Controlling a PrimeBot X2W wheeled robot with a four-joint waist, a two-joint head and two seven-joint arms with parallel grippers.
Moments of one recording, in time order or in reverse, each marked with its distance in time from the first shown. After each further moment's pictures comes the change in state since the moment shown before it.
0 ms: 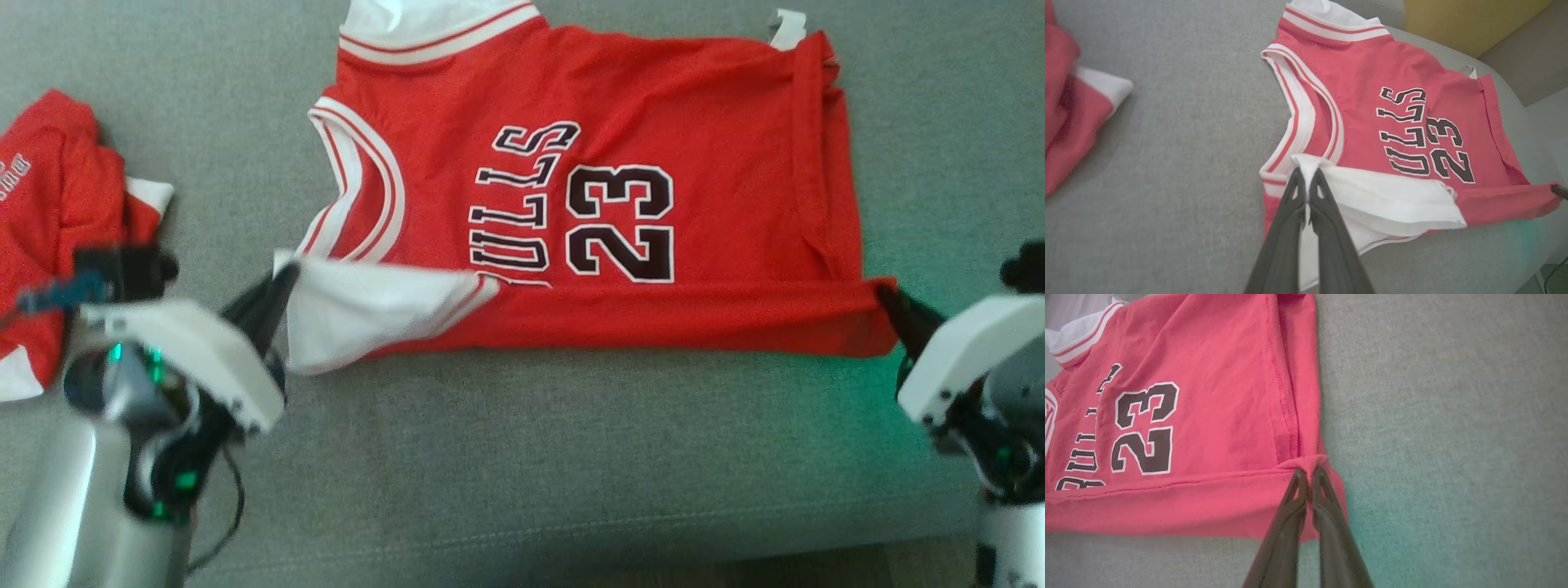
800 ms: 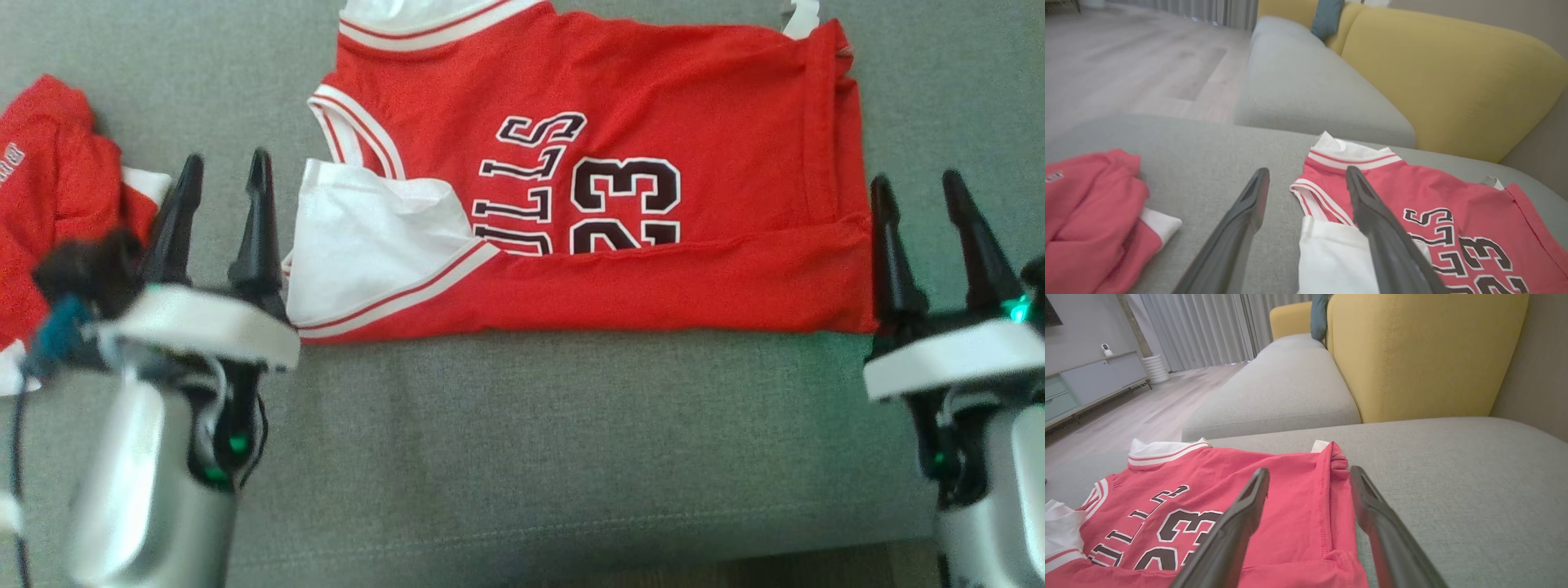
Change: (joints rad) left arm -0.130 -0.092 -0.018 0.172 0.202 0.031 -0.580; right arm -0.027 -0.058 0.177 0.070 -0.114 0.000 -0.810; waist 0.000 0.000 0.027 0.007
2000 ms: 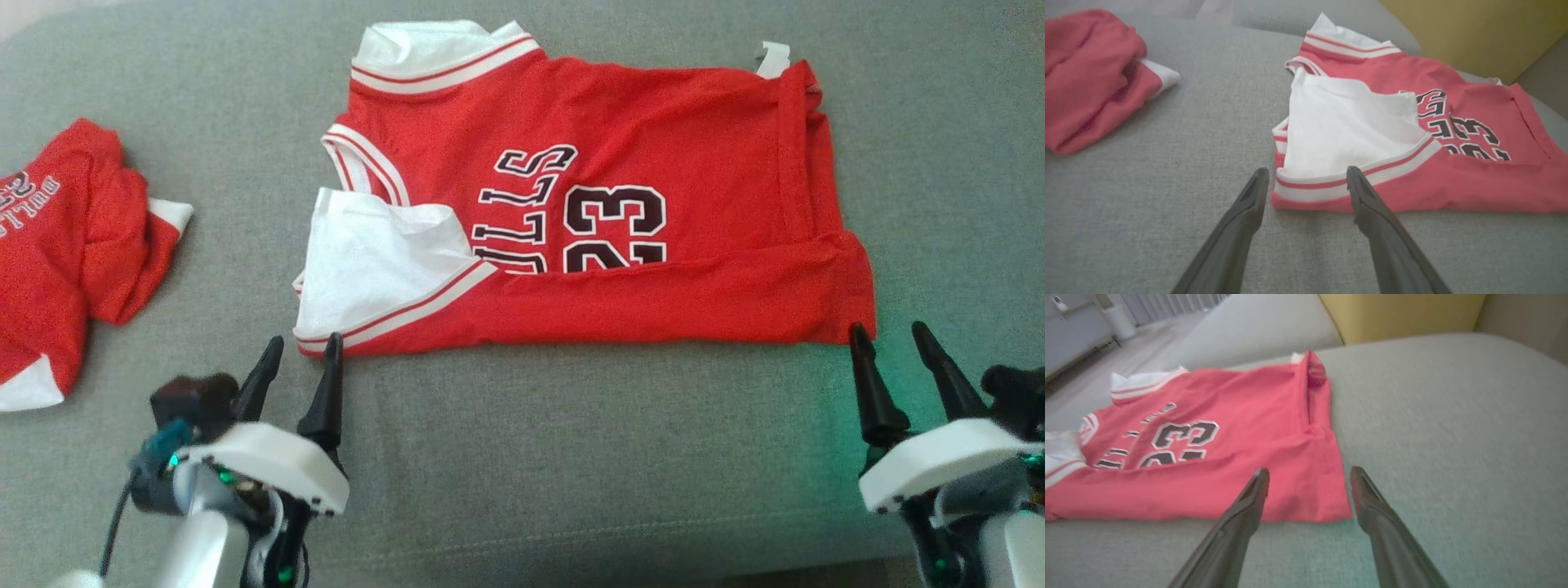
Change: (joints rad) left arm 0.257 -0.018 -0.079 0.053 0.035 0.011 0.007; right arm 0.221 0.034 -0.032 0.010 -0.006 0.000 0.091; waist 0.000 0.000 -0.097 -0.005
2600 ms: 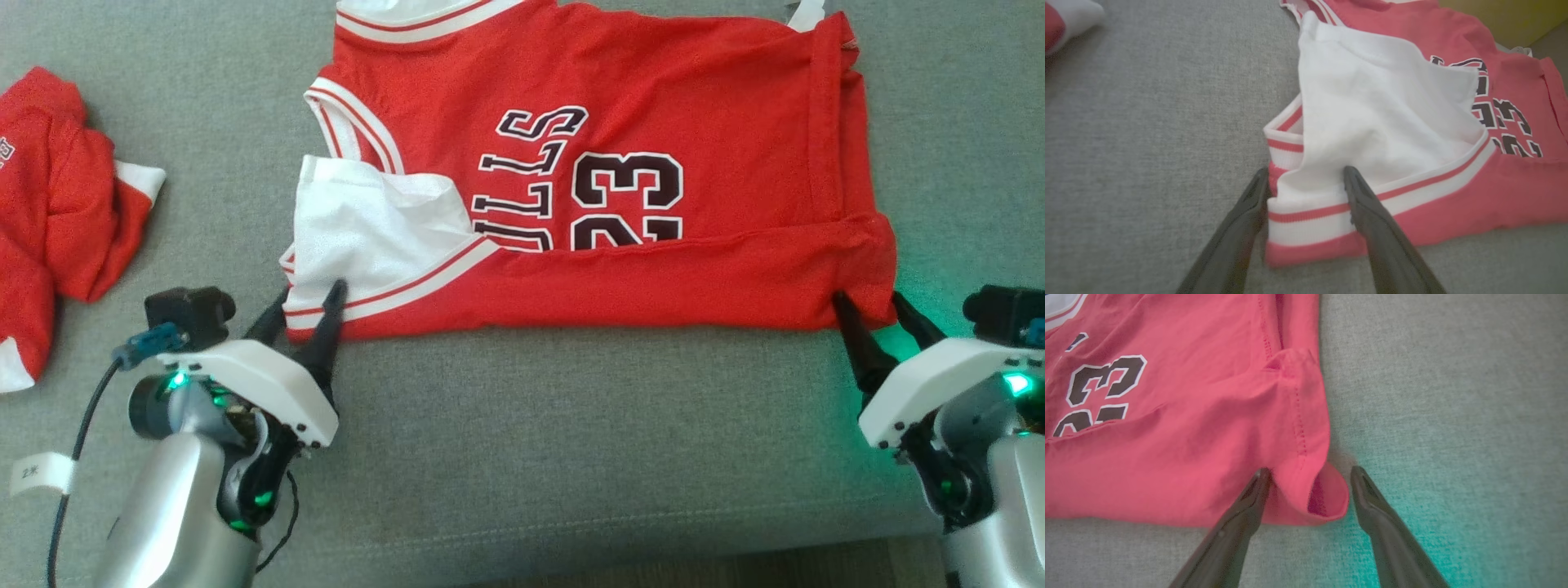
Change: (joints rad) left arm -0.193 0.022 -0.003 0.118 -0.110 -0.084 0.207; right arm -0.192 -0.068 0.020 0.179 0.110 0.000 0.256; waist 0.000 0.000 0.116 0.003
